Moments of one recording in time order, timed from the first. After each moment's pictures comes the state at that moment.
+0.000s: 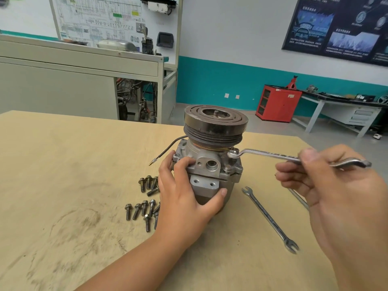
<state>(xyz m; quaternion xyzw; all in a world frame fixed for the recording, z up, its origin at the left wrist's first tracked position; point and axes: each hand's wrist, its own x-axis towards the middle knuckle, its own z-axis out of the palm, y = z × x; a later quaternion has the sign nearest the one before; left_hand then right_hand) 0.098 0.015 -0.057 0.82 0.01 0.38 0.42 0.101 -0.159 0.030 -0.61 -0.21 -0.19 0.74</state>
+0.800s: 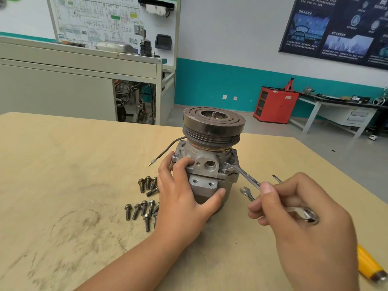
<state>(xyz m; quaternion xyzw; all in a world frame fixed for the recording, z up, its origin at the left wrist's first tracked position) 0.098 0.017 -0.058 0.82 0.00 0.37 0.42 0.060 -0.131 0.007 -0.75 -0.18 -0.31 0.55</state>
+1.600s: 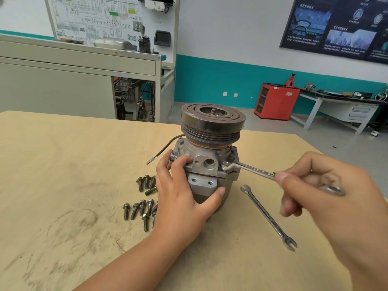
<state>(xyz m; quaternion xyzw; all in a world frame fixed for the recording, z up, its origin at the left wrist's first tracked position) 0.099 0.017 -0.059 0.82 0.00 0.37 0.42 0.089 -0.165 0.037 -0.78 -0.21 -0.15 0.57</state>
